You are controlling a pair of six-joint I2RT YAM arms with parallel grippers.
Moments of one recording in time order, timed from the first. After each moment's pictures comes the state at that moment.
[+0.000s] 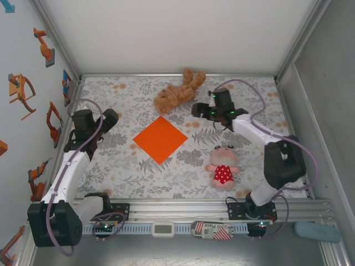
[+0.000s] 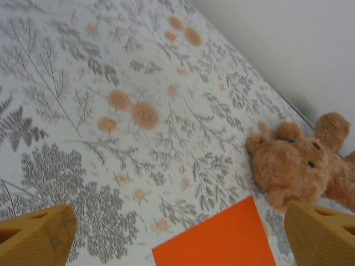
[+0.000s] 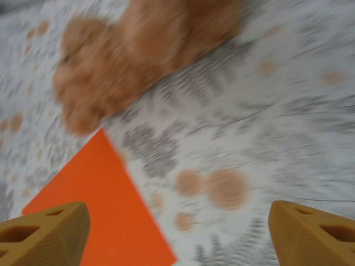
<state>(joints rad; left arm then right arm) -0.03 1.04 0.71 -0.28 0.05 -0.69 0.45 1.67 1.16 -0.24 -0.20 0.48</state>
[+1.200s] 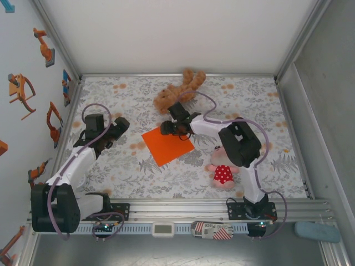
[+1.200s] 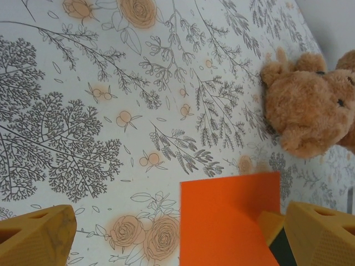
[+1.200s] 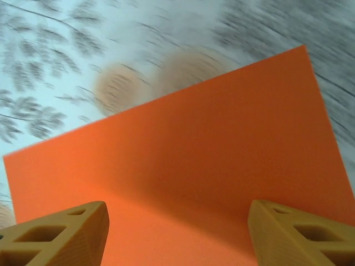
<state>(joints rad) -0.10 1.18 0.65 -0.26 0.18 -0.80 0.73 2.08 1.39 -0.30 -0.08 0.61</state>
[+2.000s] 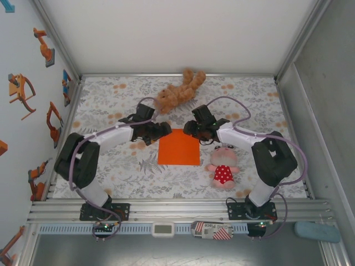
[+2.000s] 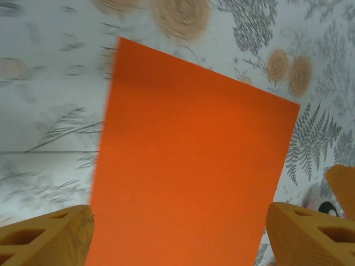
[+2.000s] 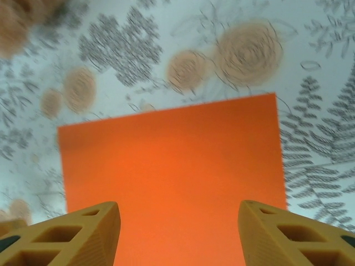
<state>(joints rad) -0.58 1.70 1.03 -0.36 0.27 -0.85 0.61 1.70 1.04 -0.31 -0.07 0.82</state>
